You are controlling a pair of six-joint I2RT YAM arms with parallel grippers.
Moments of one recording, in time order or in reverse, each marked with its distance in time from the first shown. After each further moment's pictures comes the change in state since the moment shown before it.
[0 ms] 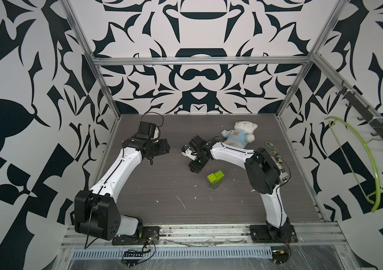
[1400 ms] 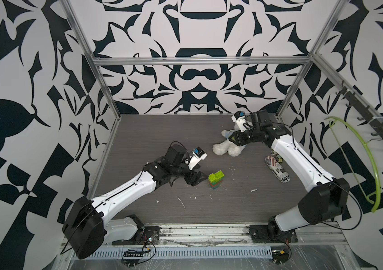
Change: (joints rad) left arm -0.537 -0.130 -0.312 0.461 0.269 0.454; right arm -0.482 -0.623 -0.198 -0.069 -0.182 0.091
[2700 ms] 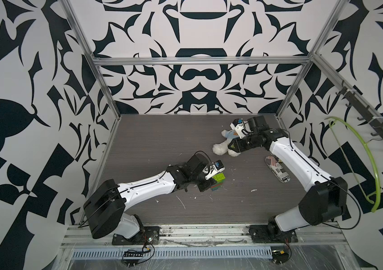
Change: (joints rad) left arm -0.196 0.199 0.090 0.003 -0.233 0.142; right arm 0.011 -0.016 -0.076 -0.033 -0.035 0.023
